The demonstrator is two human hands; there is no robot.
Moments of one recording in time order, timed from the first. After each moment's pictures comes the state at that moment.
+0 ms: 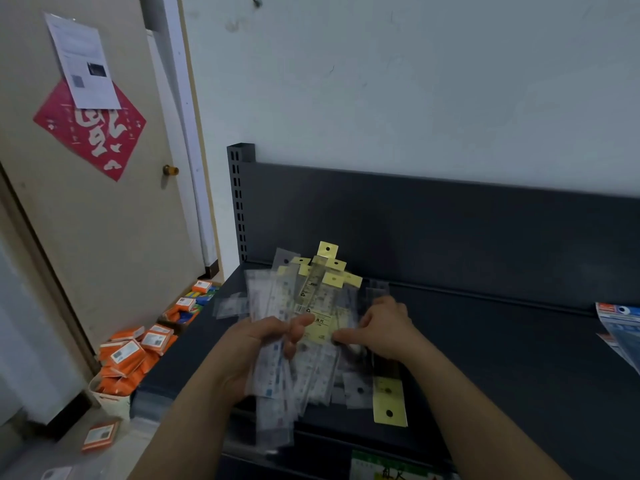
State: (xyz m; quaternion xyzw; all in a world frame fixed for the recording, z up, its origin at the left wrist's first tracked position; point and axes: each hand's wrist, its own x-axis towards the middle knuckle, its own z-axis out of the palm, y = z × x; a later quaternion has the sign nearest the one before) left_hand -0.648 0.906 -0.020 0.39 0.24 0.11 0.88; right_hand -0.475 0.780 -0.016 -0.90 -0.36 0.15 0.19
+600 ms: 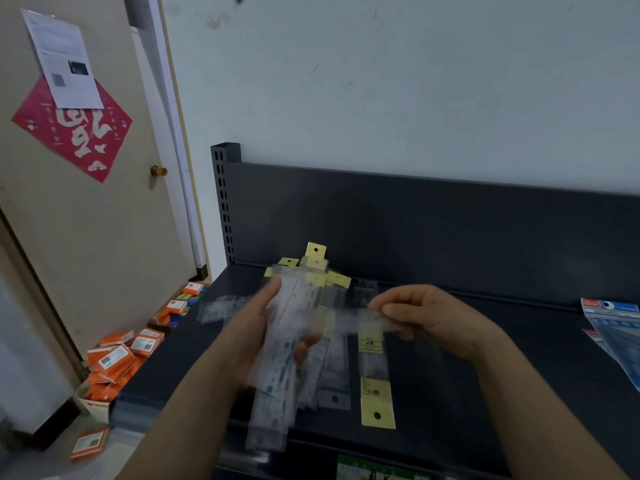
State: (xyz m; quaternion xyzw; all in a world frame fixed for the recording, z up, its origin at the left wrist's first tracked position) left_hand -0.623 0.900 -0.001 0.40 0.23 0.05 0.89; right_hand -0.444 0.711 0.027 -0.68 -0.40 0.37 0.49
